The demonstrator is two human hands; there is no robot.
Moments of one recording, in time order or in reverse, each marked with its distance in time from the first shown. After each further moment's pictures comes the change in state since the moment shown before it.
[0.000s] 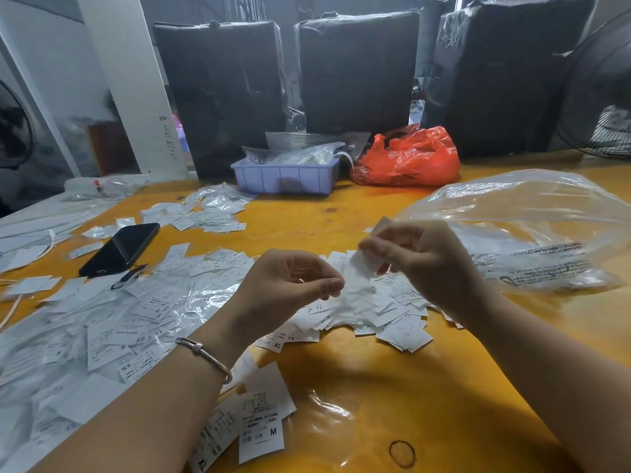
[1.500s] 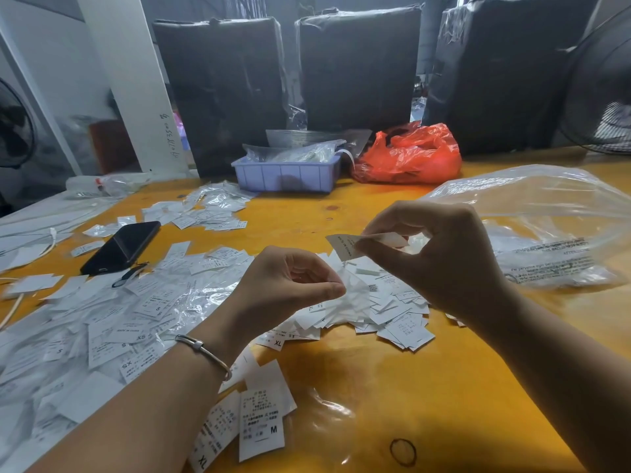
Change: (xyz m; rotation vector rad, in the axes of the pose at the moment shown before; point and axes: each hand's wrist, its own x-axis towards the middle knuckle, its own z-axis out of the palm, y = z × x) left_hand -0.001 0.000 -0.002 0.029 -0.017 -0.029; right_hand -0.009 -0.031 -0.004 -0.315 0.139 -0.368
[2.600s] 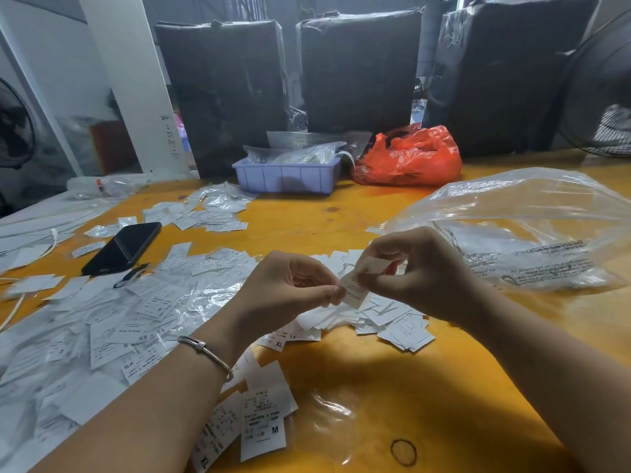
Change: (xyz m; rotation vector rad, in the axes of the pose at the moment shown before) left_hand -0.001 0.000 0.001 -0.051 -0.047 -0.039; right_hand -0.005 0.024 0.012 0.129 -0.320 0.138
